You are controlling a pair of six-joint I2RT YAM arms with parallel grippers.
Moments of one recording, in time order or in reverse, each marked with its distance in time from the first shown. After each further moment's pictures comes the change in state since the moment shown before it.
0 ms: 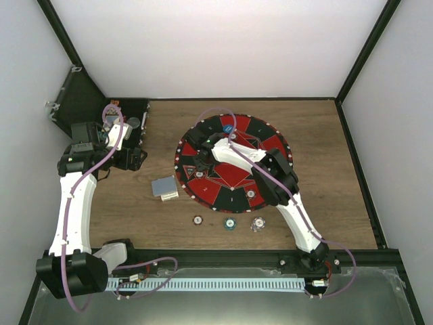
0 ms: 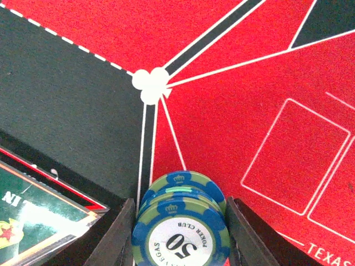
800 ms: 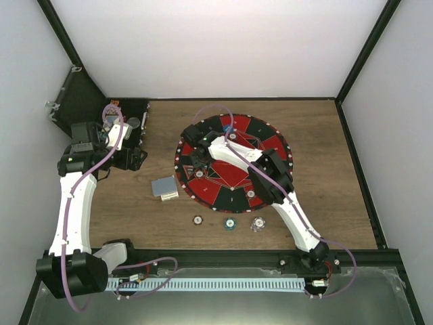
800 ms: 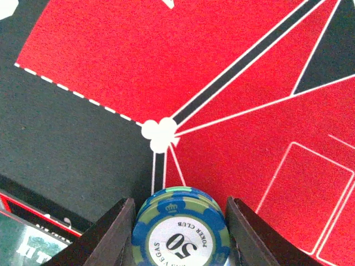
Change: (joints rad) left arm 0.000 0.000 0.000 0.001 0.003 -0.001; right arm 0.000 0.075 0.122 -0.014 0.016 0.023
